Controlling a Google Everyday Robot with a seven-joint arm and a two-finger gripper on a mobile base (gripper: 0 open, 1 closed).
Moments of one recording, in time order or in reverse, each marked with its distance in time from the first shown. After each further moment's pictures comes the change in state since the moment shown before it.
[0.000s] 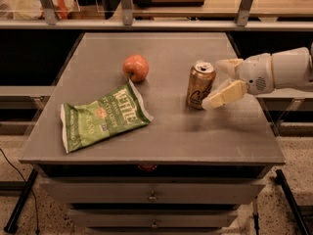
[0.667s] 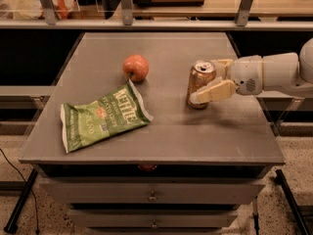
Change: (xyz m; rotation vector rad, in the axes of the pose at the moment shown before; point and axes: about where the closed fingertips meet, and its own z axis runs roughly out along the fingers) arm -0.014 0.004 0.021 -0.035 -0.116 -0.018
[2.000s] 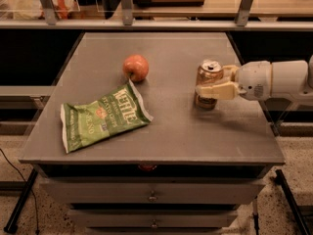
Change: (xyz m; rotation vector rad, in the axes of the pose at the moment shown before) arm 0.005 0.003 -0.012 0.002 -0.054 0.002
